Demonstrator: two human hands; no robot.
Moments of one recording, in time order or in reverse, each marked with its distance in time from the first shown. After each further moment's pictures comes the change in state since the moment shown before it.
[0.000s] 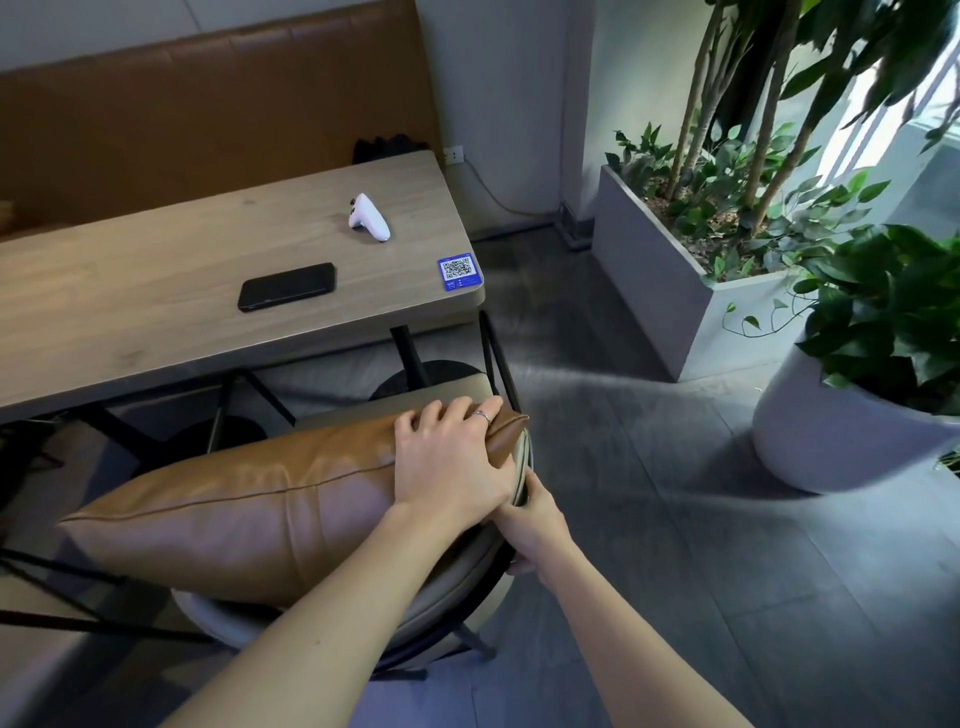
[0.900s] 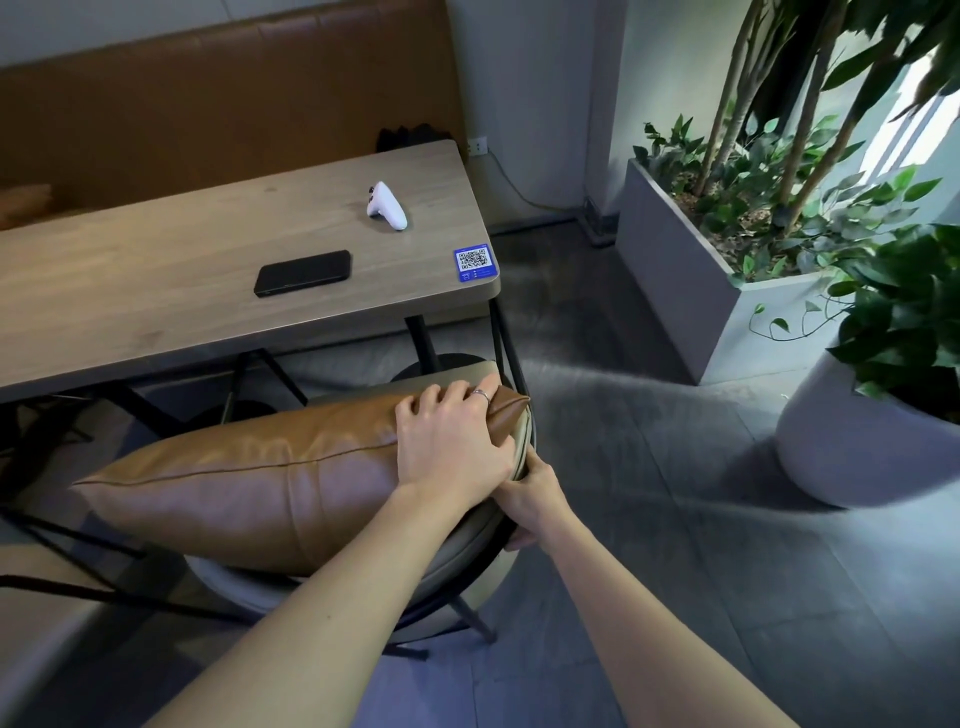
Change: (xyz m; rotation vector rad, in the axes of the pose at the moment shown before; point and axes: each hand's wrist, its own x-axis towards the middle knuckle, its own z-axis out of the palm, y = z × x) left_hand 0.015 0.000 0.006 -0.004 0.028 -0.099; right_hand 0.031 -0.012 0.000 -0.053 -0.073 -0.062
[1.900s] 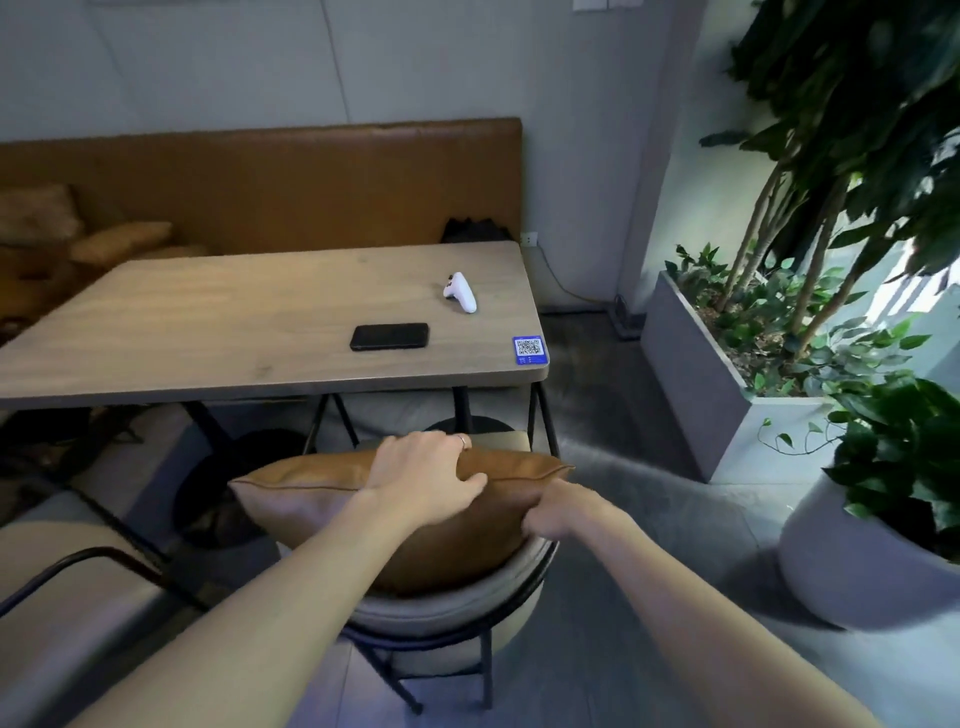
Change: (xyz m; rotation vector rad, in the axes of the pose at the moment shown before) left_hand -0.046 -0.076 -0.128 0.001 -0.193 -0.004; right_hand -0.093 -0.115 -0.010 -1.004 -0.074 -0.038
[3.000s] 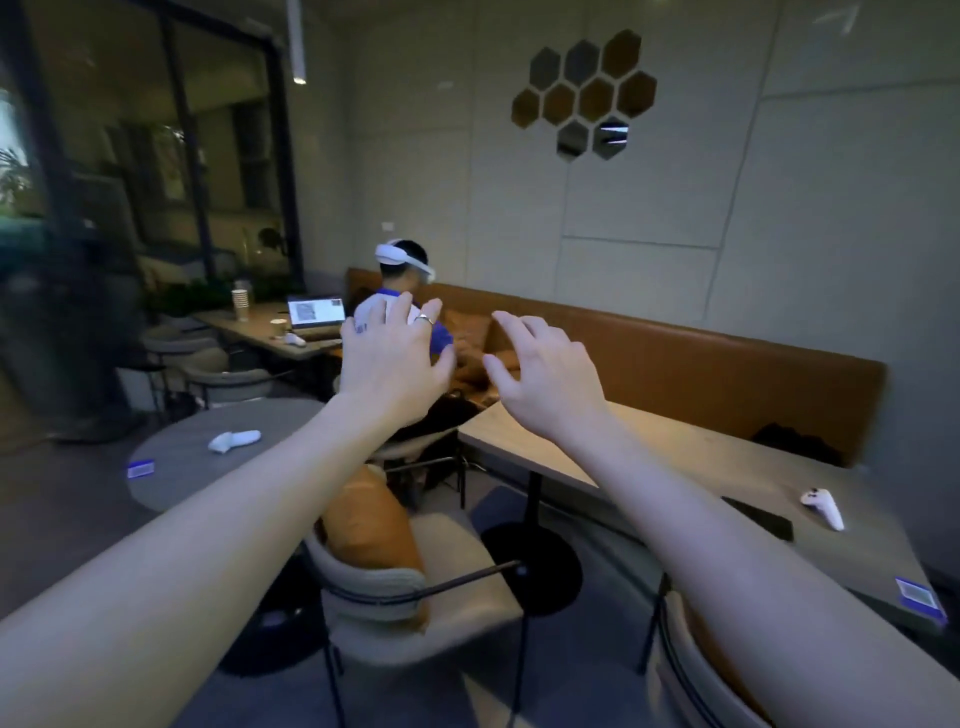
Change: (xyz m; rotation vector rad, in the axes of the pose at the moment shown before) left_hand -0.522 -0.405 -0.299 0.172 0.855 -0.698; right_hand -0.485 -0.529 0.110 -0.162 0.884 -1.379
